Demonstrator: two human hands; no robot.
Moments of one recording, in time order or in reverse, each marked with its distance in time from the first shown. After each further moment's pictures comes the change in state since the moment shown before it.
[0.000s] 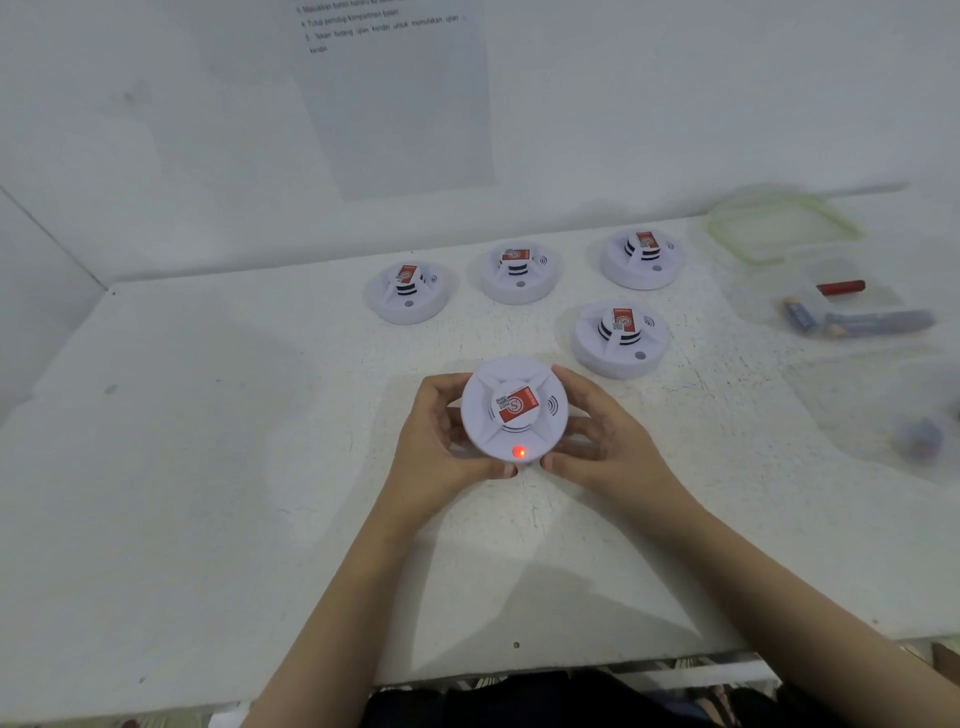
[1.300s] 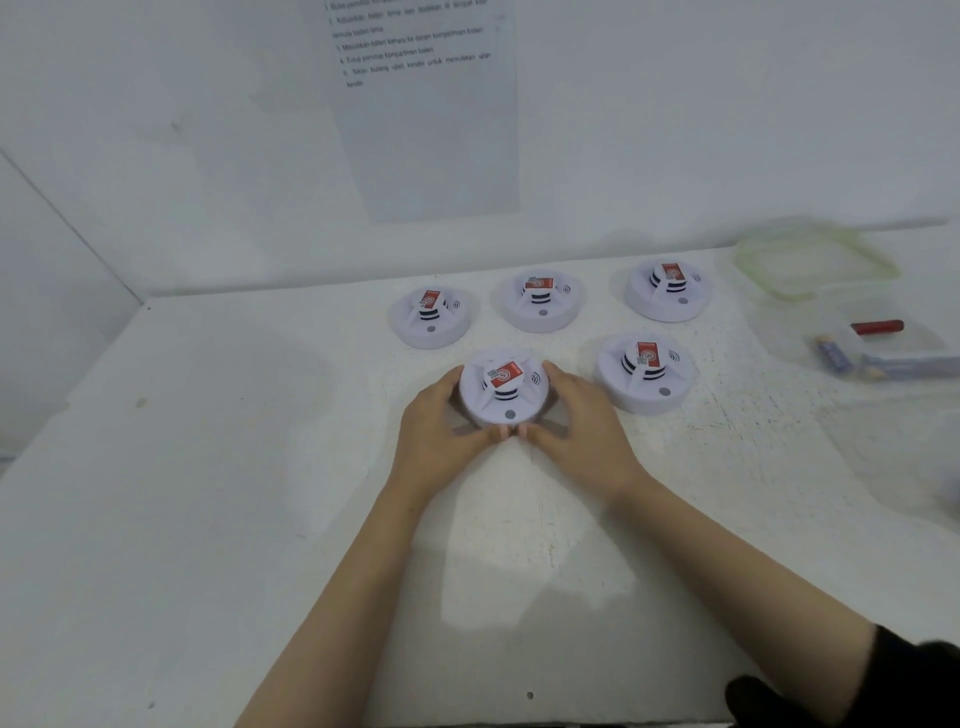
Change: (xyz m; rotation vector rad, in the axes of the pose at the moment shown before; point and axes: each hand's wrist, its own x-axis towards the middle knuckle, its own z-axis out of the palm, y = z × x) left_hand 0.048 -0.008 -0.015 0.357 0.096 0.069; right_hand 0.077 0.013 0.017 -0.655 0.061 -0.175
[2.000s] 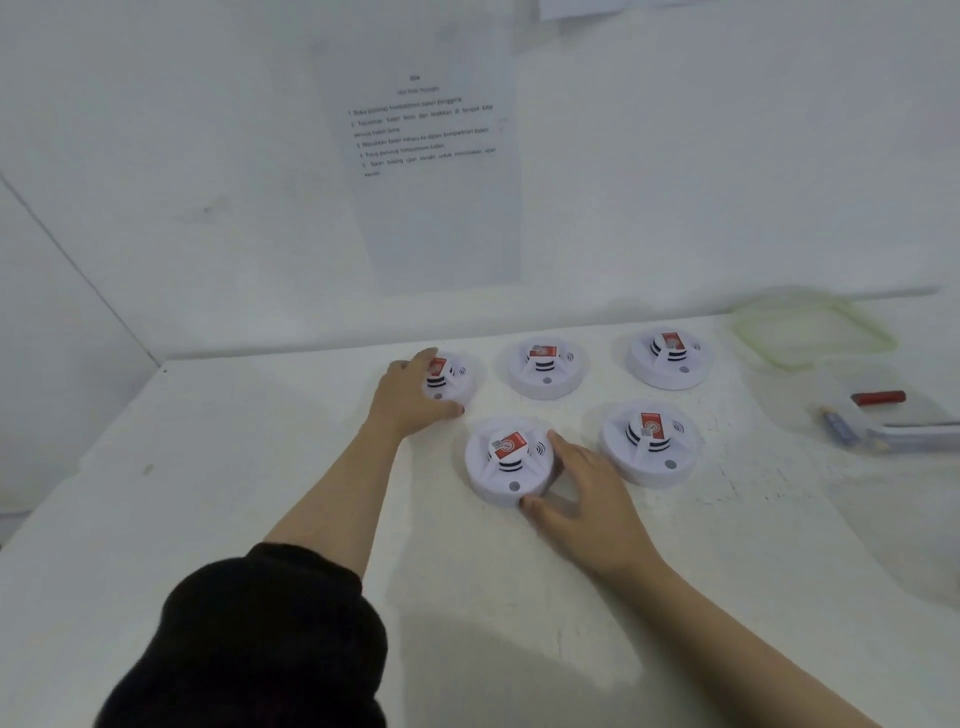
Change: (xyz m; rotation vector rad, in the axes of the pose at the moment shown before) left_hand 0.122 -0.008 -0.049 0.400 -0.101 -0.291; right_hand -0.007 -0.006 -0.006 0.024 0.078 0.000
